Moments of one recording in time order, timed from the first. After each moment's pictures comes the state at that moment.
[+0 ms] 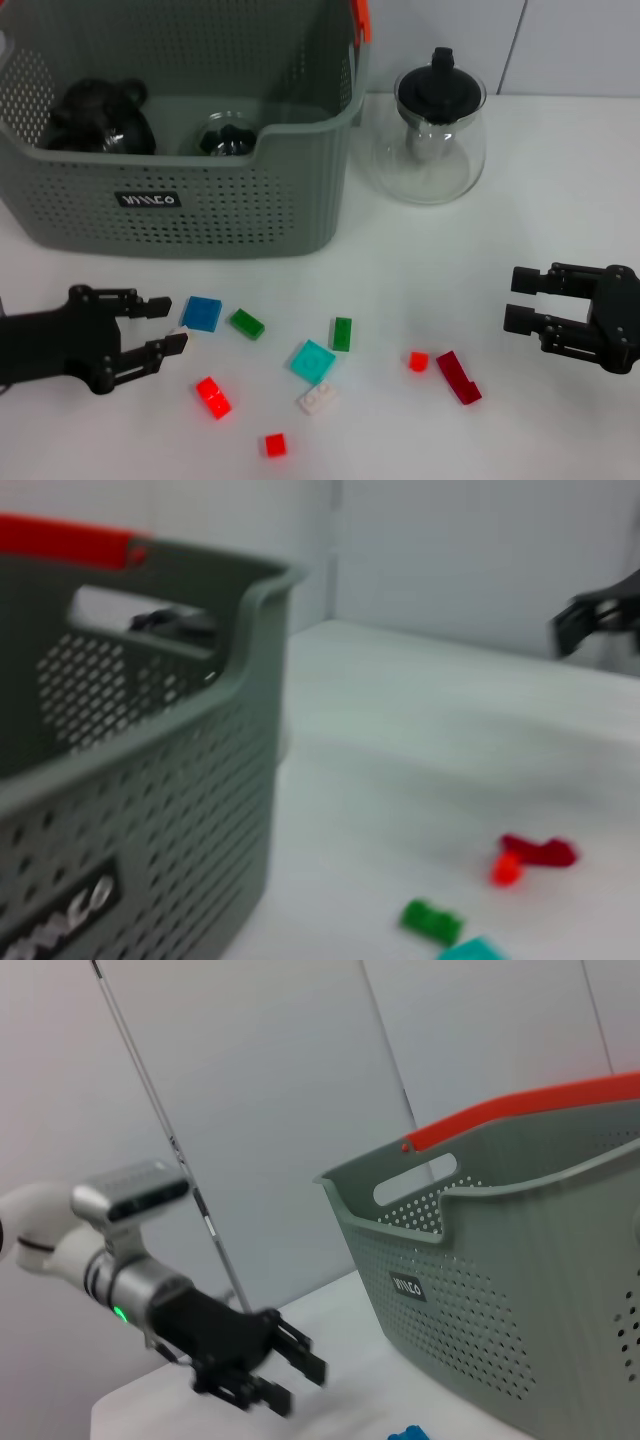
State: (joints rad) left arm -0.33 -2.12 0.51 0.87 2.22 1.69 -1.17; right arm 0.40 2.06 -0.59 -0.66 -1.99 -1.82 1.36
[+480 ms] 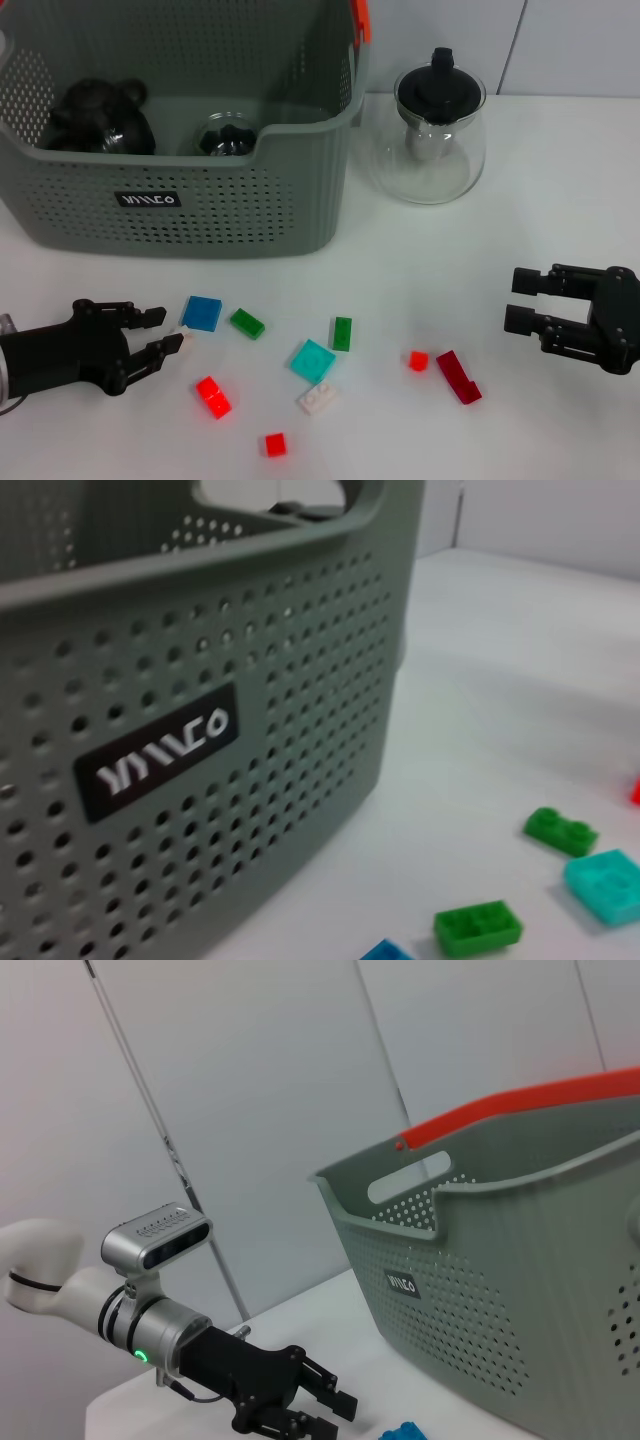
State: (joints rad) left arm -0.32 -2.15 0.50 0.76 2.22 1.46 -1.10; right arm 0.40 2.06 -0.59 -0.66 -1.99 -1.81 1.36
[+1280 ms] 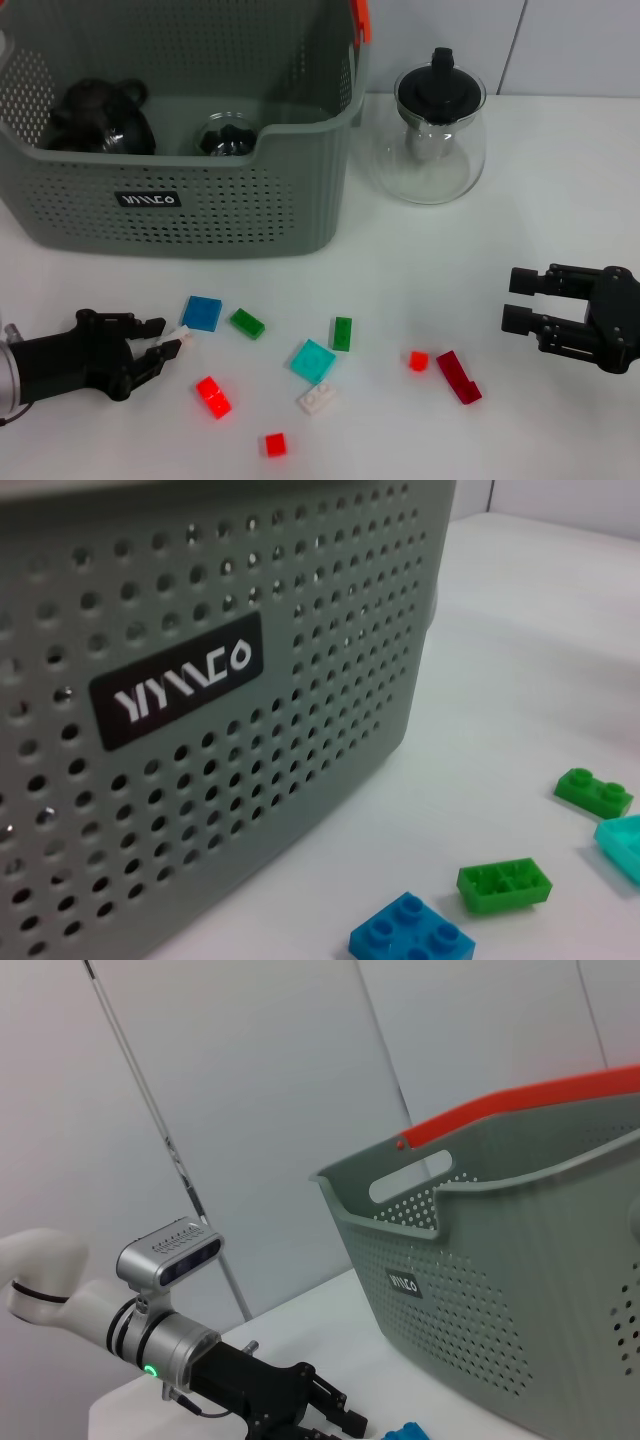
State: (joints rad) left arm -0.32 -2.16 0.51 0.72 2.24 1.37 -1.10; right arm 0.40 2.06 -0.59 -0.65 -1.99 -1.80 1.36
